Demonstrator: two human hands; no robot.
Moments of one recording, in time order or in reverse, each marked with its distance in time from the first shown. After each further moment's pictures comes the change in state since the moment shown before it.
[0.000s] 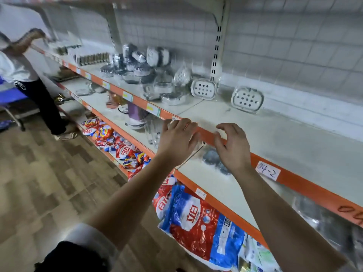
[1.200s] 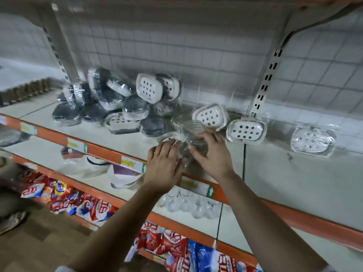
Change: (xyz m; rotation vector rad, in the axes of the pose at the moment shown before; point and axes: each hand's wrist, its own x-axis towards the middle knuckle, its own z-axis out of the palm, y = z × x) left_hand 0.199 -0.353 0.151 -0.278 -0.195 0.148; right_hand 0.283 -0.074 0.297 -0.144 -0.027 0.239
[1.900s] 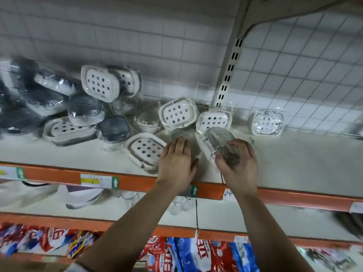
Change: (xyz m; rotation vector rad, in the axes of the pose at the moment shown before) left_hand 0.044 0.053 0.042 0.021 -0.210 0.253; right_hand -0.070 0.019 -0.055 -0.060 0.506 0.280
